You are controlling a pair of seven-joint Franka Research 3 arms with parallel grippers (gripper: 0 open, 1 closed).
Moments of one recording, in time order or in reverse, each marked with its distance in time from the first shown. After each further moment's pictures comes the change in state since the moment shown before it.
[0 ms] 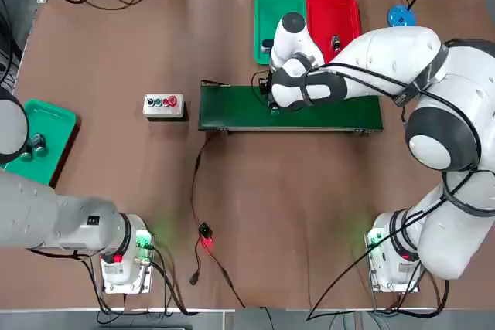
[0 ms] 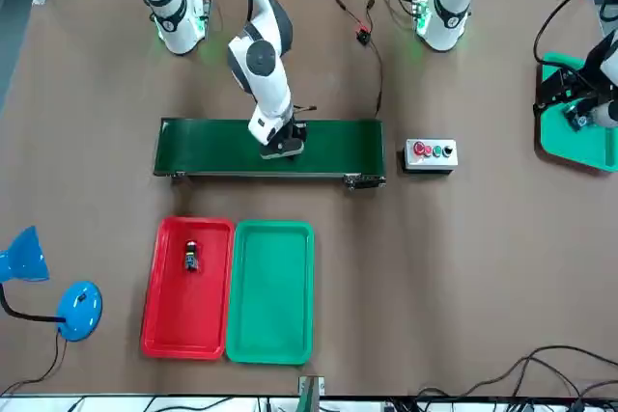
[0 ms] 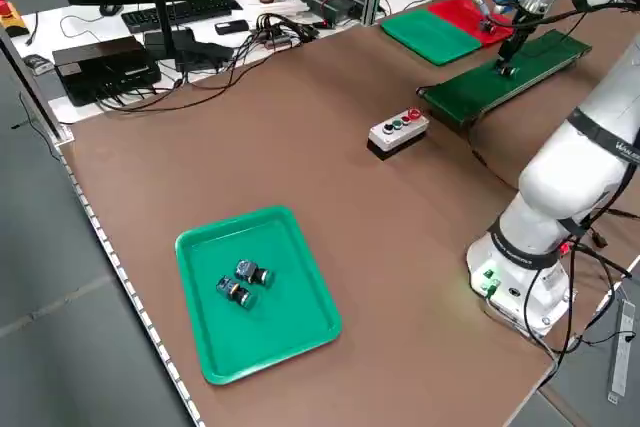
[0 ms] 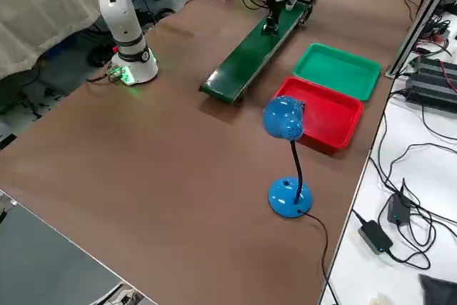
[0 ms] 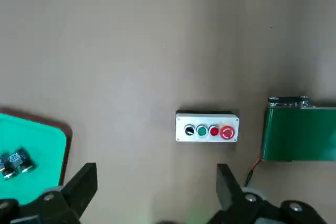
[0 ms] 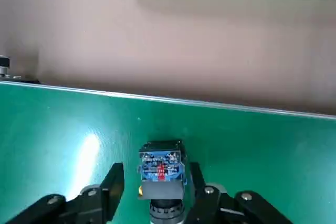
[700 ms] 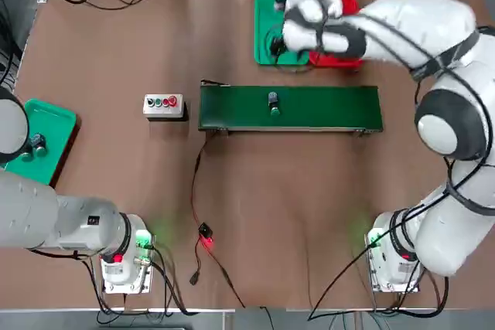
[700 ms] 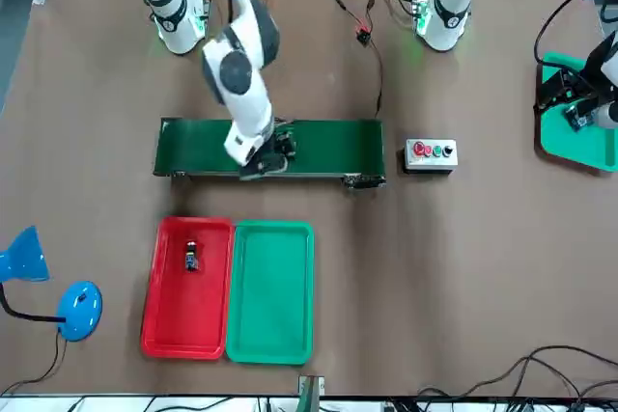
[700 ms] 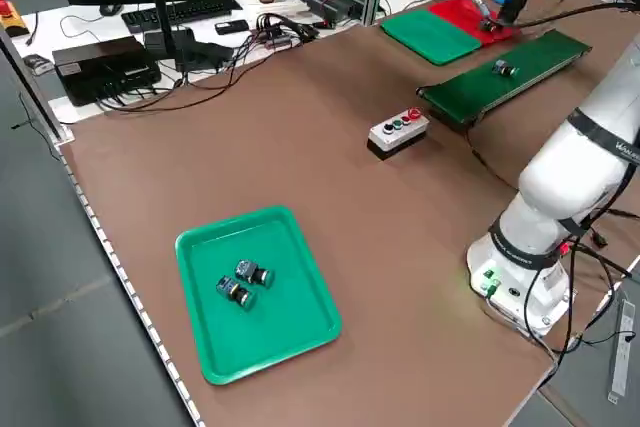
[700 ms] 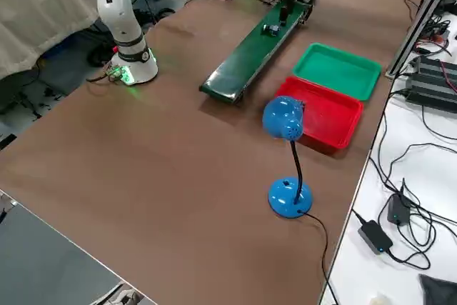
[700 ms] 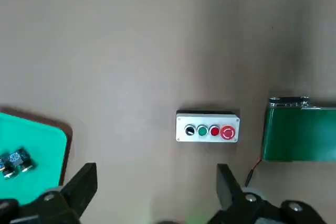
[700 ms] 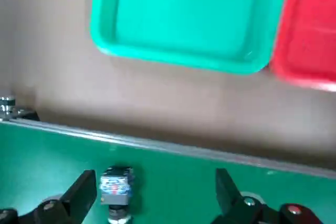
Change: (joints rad) left arm 0.000 0.002 0.002 0.000 0.000 0.000 0.000; right arm -0.173 -0.044 -0.039 0.256 -0.003 -0.381 -0.239
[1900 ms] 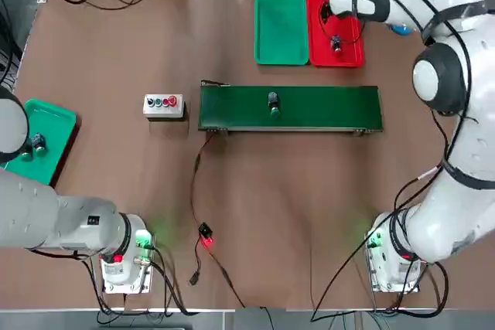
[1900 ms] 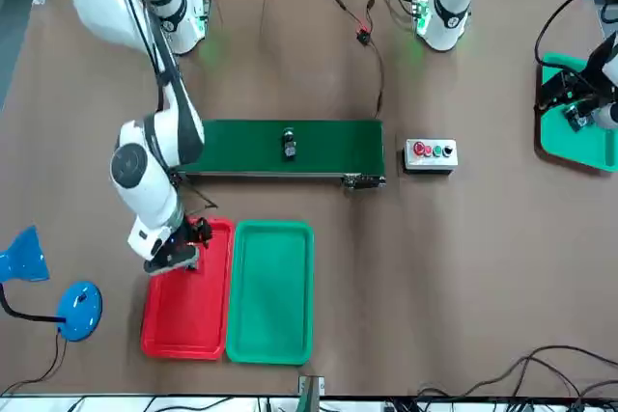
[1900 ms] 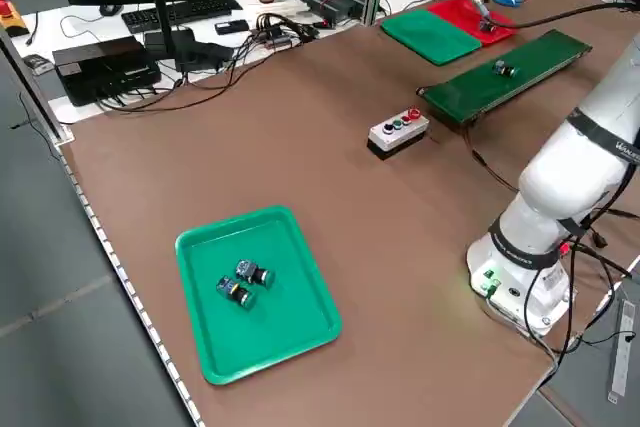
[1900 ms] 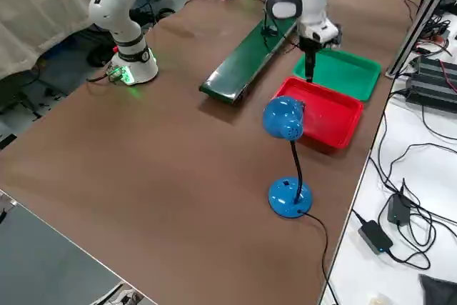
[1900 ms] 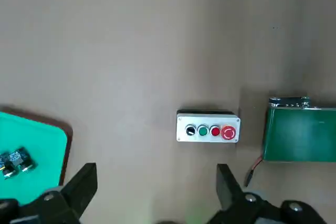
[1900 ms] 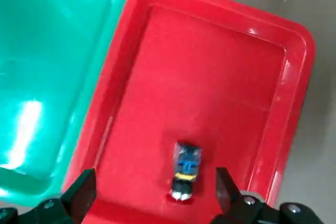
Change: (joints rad) left arm 0.002 0.001 0.002 0.000 0.000 0.000 0.000; right arm -0.364 0.211 -0.002 0.062 -0.140 0.326 -0.429
